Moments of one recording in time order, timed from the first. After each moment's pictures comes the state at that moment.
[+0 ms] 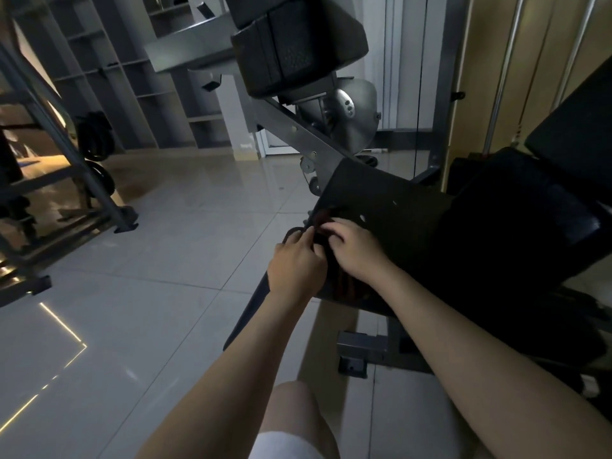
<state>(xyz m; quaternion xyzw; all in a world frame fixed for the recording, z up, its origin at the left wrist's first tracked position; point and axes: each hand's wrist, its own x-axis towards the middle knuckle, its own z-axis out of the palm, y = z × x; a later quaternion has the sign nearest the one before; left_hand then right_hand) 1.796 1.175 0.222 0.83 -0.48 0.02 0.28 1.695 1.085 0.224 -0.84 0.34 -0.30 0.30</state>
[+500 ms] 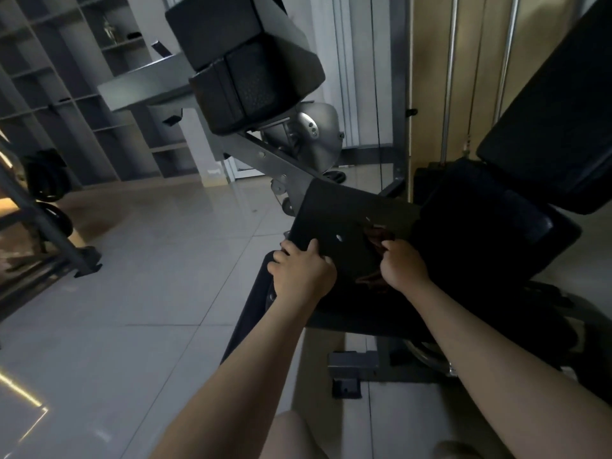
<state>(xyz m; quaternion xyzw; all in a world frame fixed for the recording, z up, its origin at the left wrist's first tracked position) 1.779 1.127 0.241 0.85 -0.52 0.00 0.11 1.624 1.022 0.200 -0.72 0.60 -0.24 0.26</state>
